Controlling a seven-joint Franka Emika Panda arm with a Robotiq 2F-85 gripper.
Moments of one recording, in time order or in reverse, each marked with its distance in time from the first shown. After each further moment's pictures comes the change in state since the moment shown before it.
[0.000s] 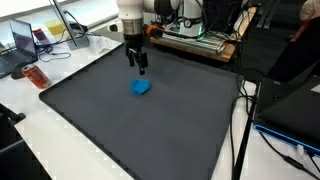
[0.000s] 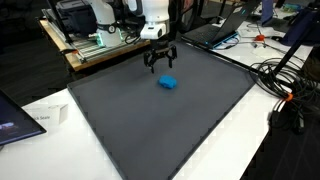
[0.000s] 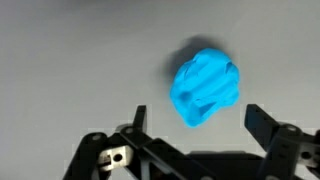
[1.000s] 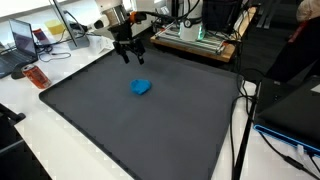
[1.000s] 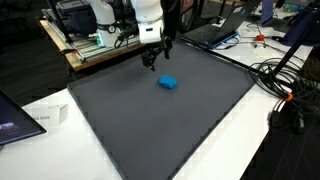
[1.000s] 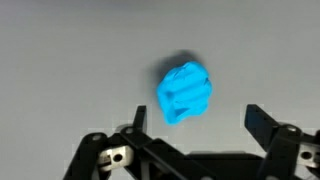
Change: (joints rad) arm -0.167 -0.007 0.076 0.163 0.283 -0.376 -0.661
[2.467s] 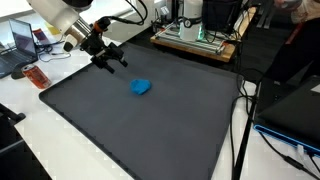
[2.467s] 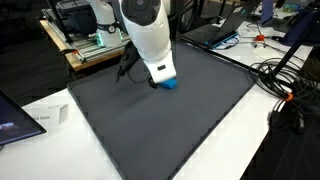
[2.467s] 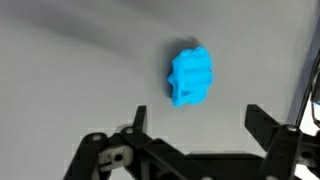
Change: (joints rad) arm -0.102 0.431 -0.019 0.679 0.021 -0.613 -0.327
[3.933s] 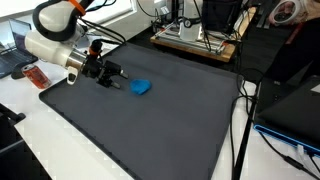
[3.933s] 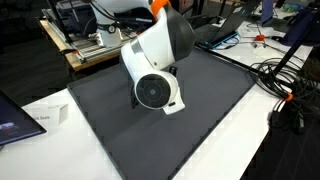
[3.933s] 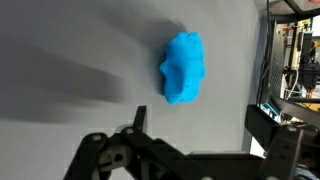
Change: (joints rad) arm -0.064 0.504 0.096 0.653 0.059 -0.435 -0.004
